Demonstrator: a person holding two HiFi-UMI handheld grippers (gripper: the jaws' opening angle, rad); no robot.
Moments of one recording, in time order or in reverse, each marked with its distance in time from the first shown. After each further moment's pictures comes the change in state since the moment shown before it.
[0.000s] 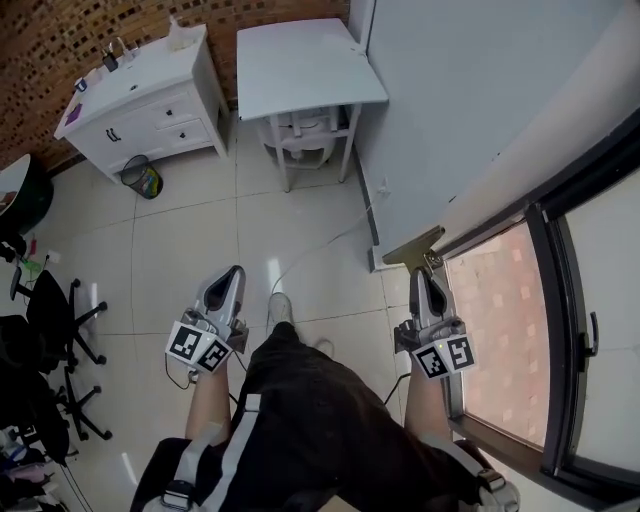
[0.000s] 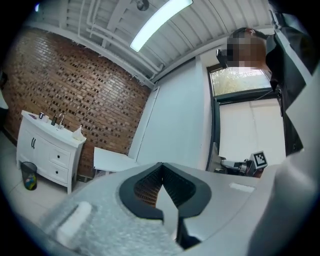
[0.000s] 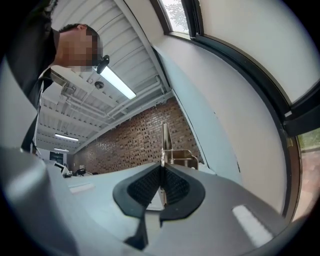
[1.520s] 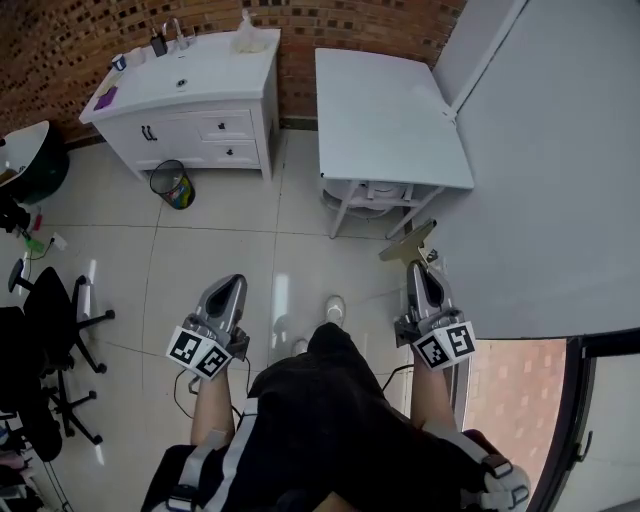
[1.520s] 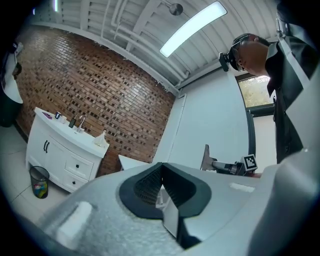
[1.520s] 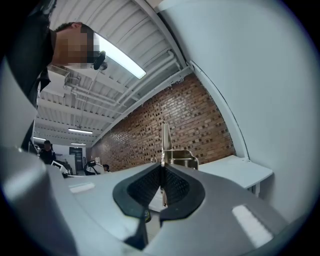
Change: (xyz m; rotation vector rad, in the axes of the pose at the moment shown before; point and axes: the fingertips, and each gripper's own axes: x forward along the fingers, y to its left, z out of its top) left arm 0.040 0.312 0.065 -0.078 -0.082 0.141; right arm 0.374 0.093 -0.078 -0.024 0.109 0.214
